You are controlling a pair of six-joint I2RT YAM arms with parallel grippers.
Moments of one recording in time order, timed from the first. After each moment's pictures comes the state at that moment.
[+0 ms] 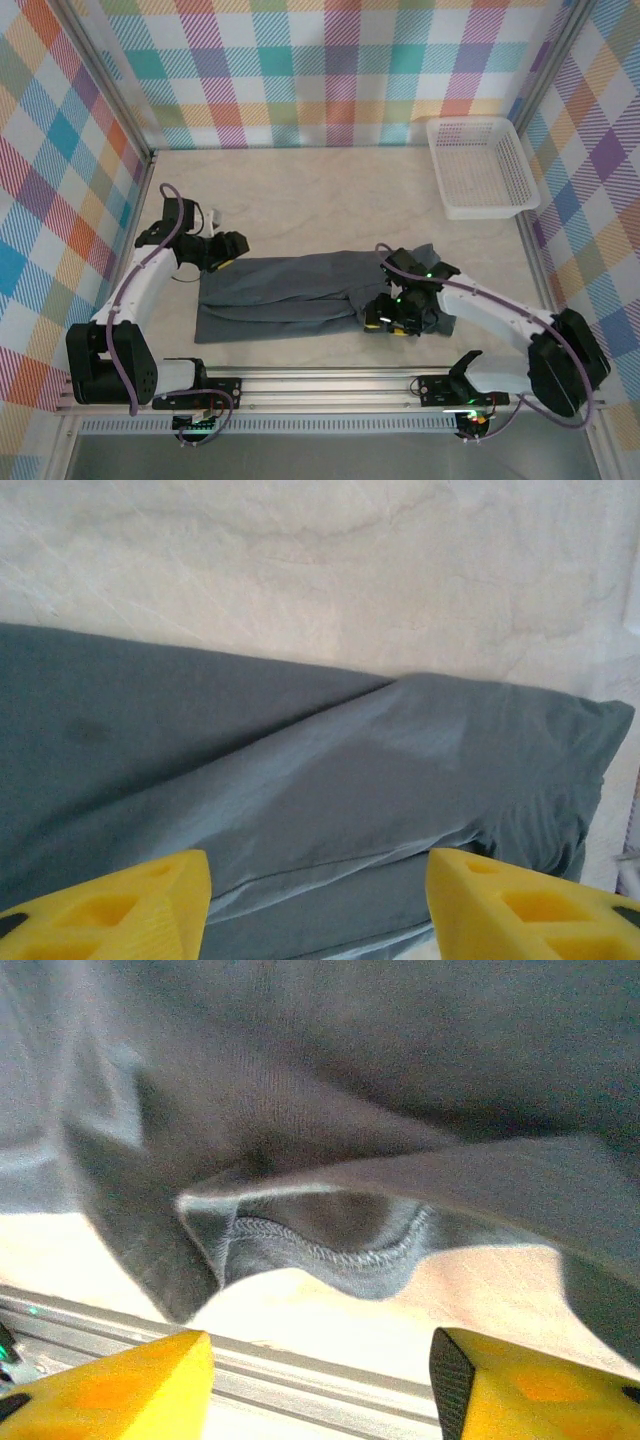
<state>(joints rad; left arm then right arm) -0.02 1.29 0.94 -0.75 0.52 -0.39 0.69 1.20 0.73 -0.86 -0.30 0.83</state>
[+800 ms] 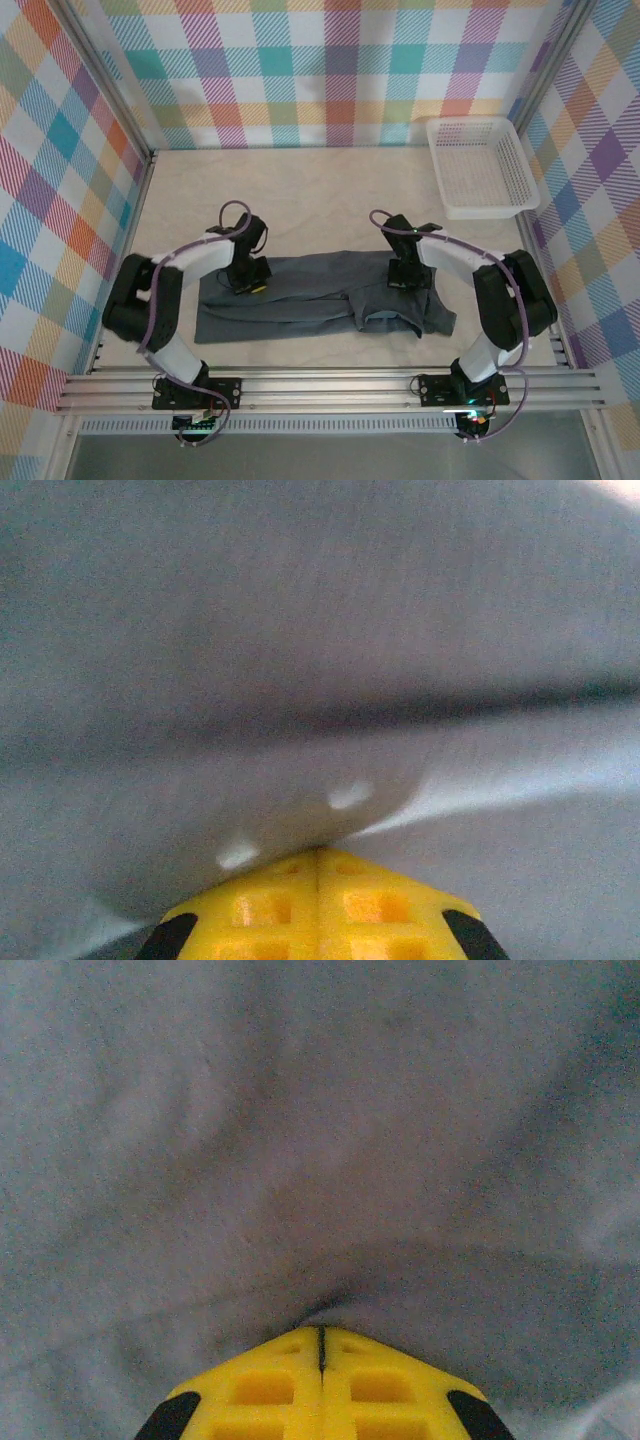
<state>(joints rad) -0.36 1.69 0.97 -0.73 0.10 -0.77 0.47 1.65 0.98 -0.85 0.10 0.60</state>
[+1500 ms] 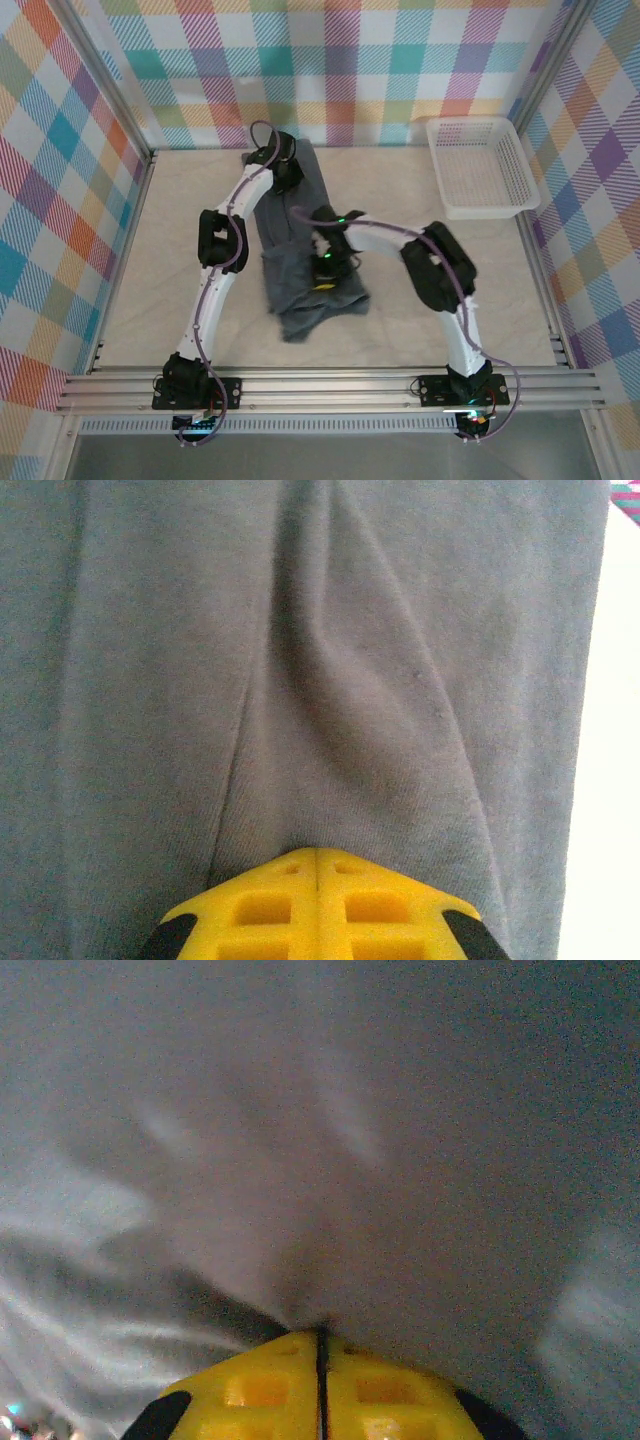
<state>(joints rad) -0.29 2.74 2.58 -0.79 0.08 -0.73 0.80 2.14 1.54 -0.83 -0.45 0.53</state>
